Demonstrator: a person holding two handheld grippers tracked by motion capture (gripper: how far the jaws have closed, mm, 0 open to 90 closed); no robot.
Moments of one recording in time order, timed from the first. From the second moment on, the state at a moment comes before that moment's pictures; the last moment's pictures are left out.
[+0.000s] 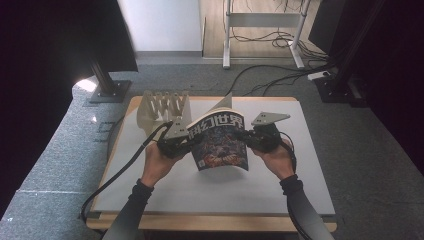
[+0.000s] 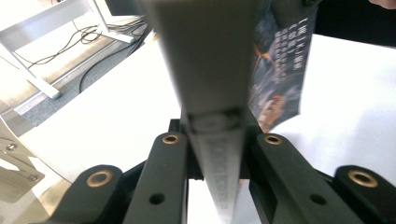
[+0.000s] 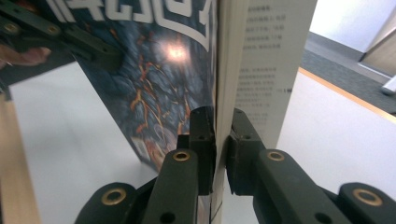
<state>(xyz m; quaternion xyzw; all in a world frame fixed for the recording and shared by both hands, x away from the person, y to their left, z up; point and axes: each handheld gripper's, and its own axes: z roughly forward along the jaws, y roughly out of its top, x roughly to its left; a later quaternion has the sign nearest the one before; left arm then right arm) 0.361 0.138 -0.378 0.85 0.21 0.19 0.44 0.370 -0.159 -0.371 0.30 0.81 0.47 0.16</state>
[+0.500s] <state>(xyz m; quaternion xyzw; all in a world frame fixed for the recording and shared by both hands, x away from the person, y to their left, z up) 0.370 0.128 -0.389 0.85 0.21 0.13 0.47 0.373 -0.182 -0.391 0.33 0.80 0.47 0.15</state>
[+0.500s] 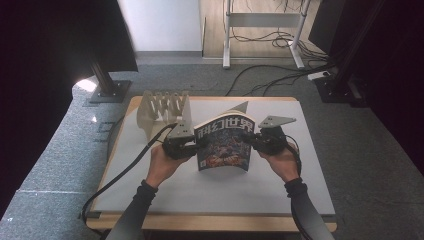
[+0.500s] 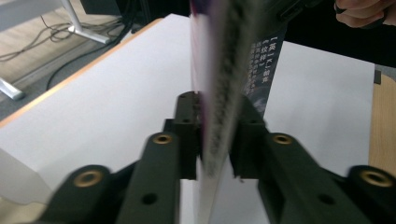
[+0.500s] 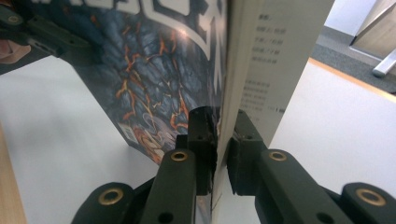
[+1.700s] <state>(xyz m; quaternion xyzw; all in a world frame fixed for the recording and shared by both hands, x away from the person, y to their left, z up) 0.383 0.143 -0.374 0.84 0.23 0.11 0.47 0.363 -0.230 -0.477 0.41 0.79 0.42 0.18</state>
